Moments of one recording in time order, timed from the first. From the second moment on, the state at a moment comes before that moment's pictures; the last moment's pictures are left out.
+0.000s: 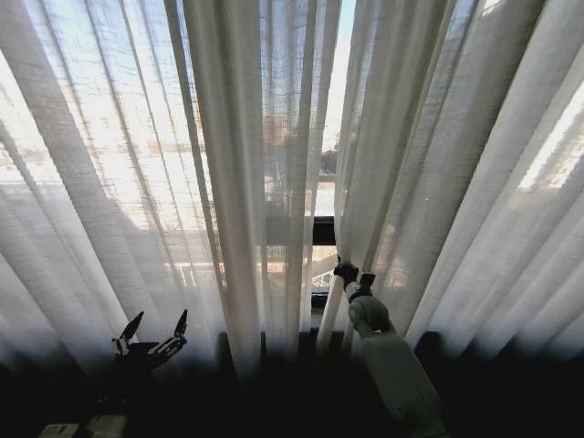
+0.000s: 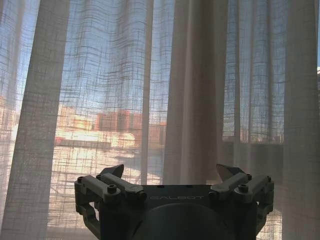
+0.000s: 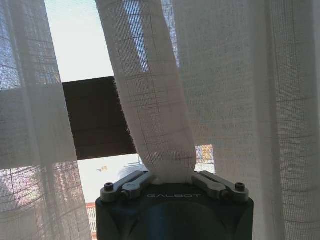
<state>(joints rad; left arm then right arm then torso) 1.85 -1.53 -0.88 -2.50 -0.36 0.06 0.18 -0.79 1.32 0.37 1.58 0.42 -0.29 0.20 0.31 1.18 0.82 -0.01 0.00</state>
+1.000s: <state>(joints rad) 1.85 -1.53 -0.88 -2.50 -0.36 0.06 0.18 -0.79 1.32 0.41 1.59 0.42 -0.28 0.19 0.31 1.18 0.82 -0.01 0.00</state>
